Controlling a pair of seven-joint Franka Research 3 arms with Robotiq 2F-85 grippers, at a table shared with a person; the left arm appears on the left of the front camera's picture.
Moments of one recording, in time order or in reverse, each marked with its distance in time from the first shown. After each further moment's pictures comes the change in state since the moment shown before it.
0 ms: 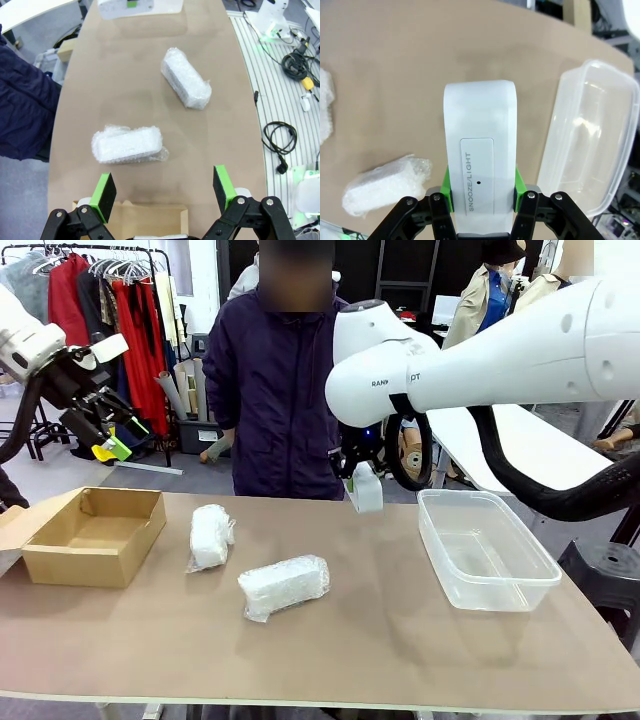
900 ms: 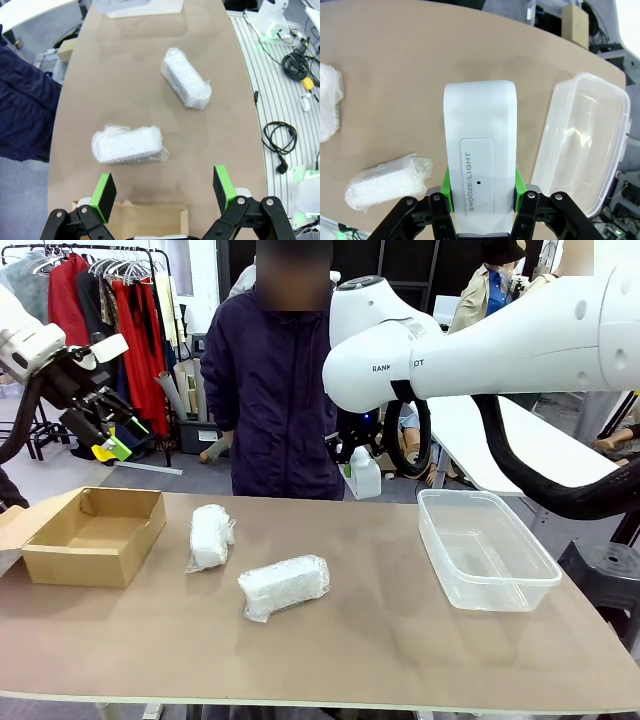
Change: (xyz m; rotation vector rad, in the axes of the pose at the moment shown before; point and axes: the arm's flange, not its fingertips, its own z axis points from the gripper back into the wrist) left arm 0.000 0.000 0.000 0.000 0.000 0.000; right arm 0.001 0.003 0.022 -0.010 -0.039 0.040
